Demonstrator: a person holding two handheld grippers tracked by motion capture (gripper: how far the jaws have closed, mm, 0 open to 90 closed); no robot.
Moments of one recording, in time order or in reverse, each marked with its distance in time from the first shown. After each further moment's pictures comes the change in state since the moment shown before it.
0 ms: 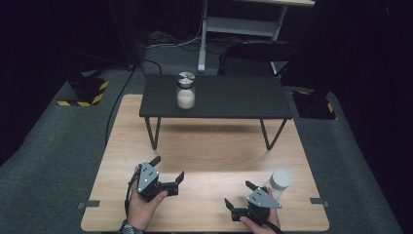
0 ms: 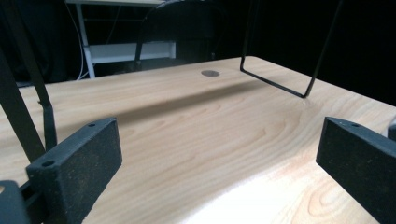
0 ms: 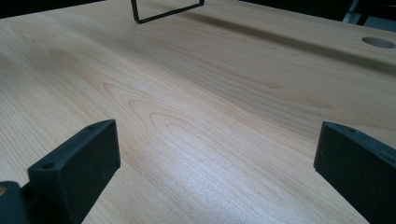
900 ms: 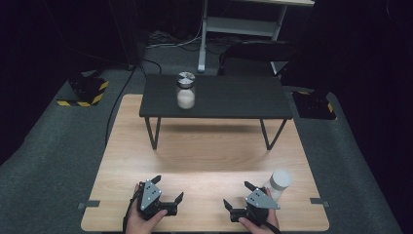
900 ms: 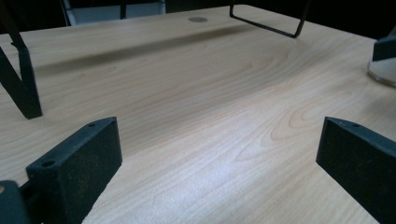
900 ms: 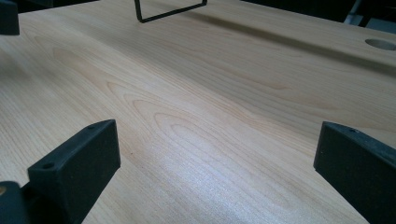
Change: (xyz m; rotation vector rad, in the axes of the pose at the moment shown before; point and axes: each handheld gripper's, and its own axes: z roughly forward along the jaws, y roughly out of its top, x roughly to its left) left arm -0.011 -0.024 -0.017 0.148 -0.023 0.048; right arm 0.004 0.001 0.001 0.001 0.001 -0.012
